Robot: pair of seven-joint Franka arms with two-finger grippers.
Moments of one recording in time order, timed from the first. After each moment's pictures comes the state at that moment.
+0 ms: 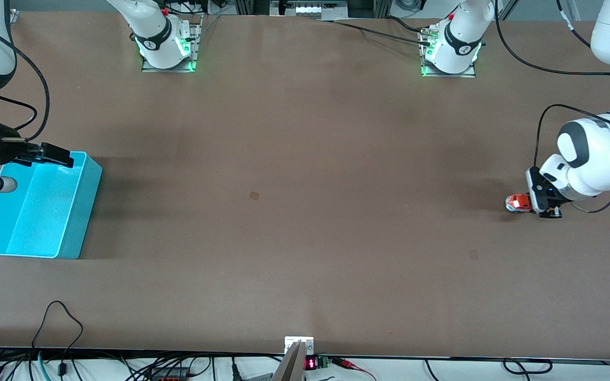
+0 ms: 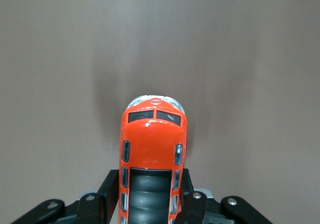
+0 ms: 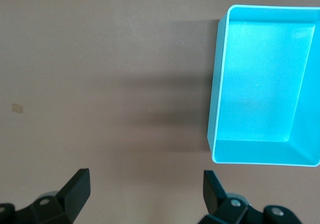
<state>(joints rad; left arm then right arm) 0.38 0.50 -0.05 -2.03 0.08 2.51 1.77 -0.06 0.20 0.03 -1.54 0.00 1.62 -0.01</state>
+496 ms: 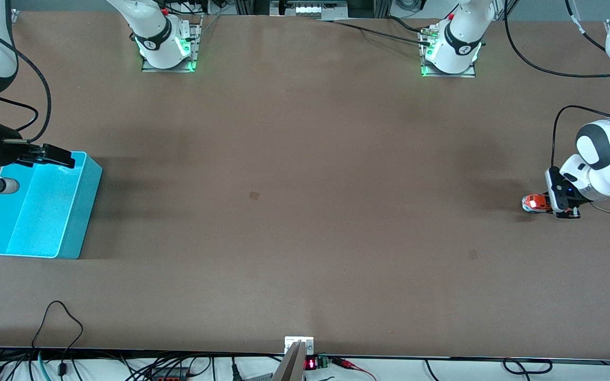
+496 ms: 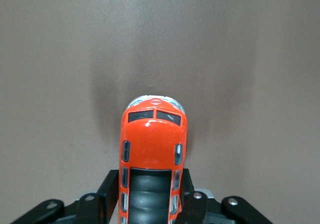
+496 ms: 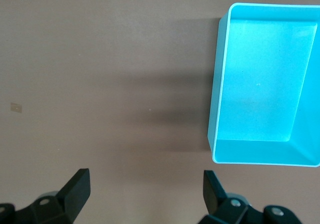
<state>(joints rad) 0.43 0.54 -0.05 -1.97 0.08 2.49 1.84 -0.06 0.21 0.03 -1.54 0.00 1.62 -0.01</state>
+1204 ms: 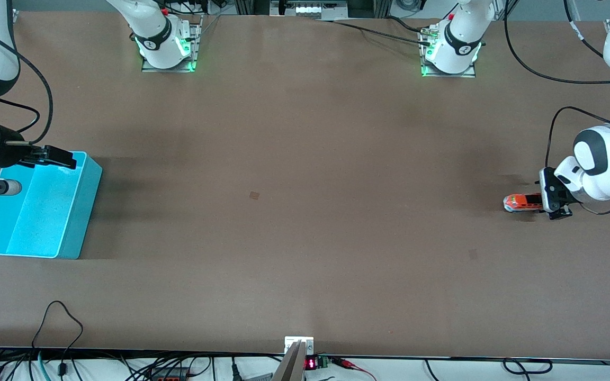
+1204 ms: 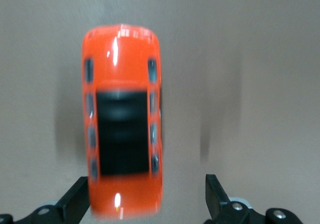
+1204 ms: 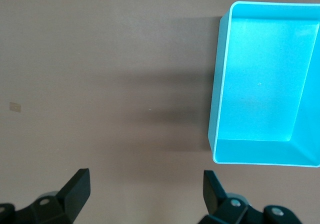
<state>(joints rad) 0.42 0.55 -0.06 -1.93 0.08 2.33 1.81 -0.06 0.22 0.03 -1.54 0.00 1.62 -0.01</state>
